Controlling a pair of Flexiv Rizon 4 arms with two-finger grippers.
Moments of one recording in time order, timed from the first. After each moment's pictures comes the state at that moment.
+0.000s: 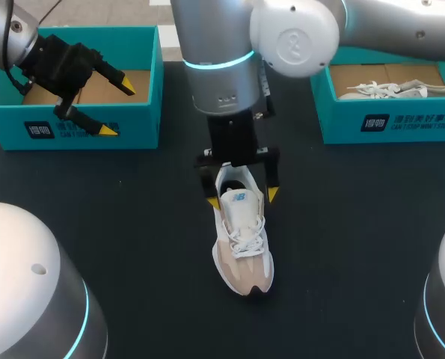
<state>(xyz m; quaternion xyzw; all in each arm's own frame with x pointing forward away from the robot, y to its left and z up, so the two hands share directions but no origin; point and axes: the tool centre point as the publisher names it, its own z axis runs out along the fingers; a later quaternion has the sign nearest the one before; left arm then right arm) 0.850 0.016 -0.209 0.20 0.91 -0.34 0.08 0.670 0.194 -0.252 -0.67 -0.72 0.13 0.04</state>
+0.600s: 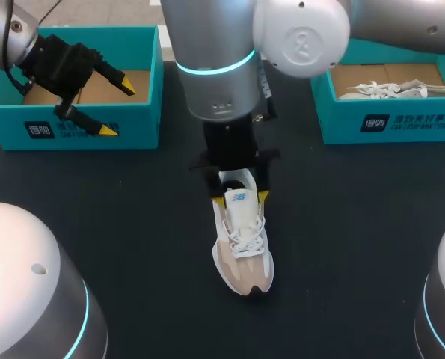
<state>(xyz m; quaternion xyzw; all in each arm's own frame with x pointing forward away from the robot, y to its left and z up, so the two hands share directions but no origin) 0.850 0.016 -0.209 0.20 0.91 -0.34 0.08 0.649 0.199 -0.228 -0.70 -0.71 0.10 0.00</state>
